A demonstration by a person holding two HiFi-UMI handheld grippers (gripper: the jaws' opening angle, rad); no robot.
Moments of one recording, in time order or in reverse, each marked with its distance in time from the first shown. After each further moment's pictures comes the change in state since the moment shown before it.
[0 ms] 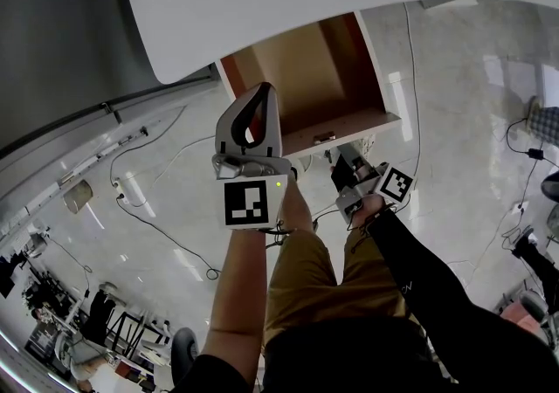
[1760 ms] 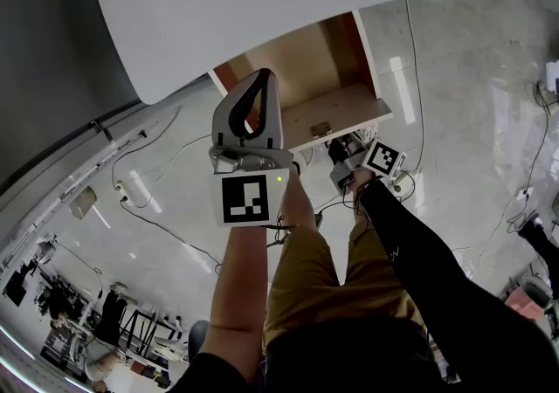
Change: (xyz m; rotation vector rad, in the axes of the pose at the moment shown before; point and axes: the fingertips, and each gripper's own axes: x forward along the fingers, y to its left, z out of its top) left arm 0.030 -0.001 -0.006 -0.005 0.009 -0.040; right arm 0.045 -0.072 0.016 -0.131 0.031 -0.066
